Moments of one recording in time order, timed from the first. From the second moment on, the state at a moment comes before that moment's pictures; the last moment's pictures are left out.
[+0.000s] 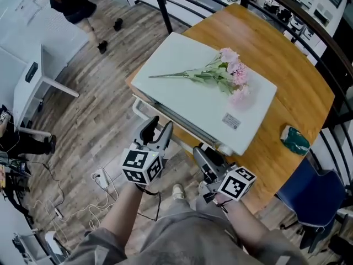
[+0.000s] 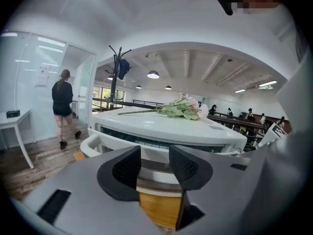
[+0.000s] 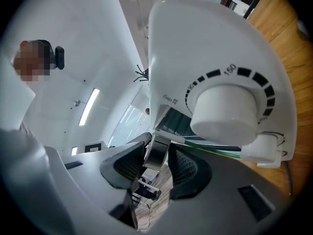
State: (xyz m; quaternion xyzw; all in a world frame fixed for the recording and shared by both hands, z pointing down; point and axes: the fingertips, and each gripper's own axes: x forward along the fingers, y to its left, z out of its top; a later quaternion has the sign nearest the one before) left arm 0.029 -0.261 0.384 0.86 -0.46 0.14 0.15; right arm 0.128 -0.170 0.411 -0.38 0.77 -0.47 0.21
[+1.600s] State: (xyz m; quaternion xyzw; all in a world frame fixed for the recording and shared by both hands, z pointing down) left arm -0.043 -0.150 0.196 0.89 -0.45 0.09 -0.02; right arm 0.080 -0.086 0.189 -0.40 0.91 -0.08 0.04
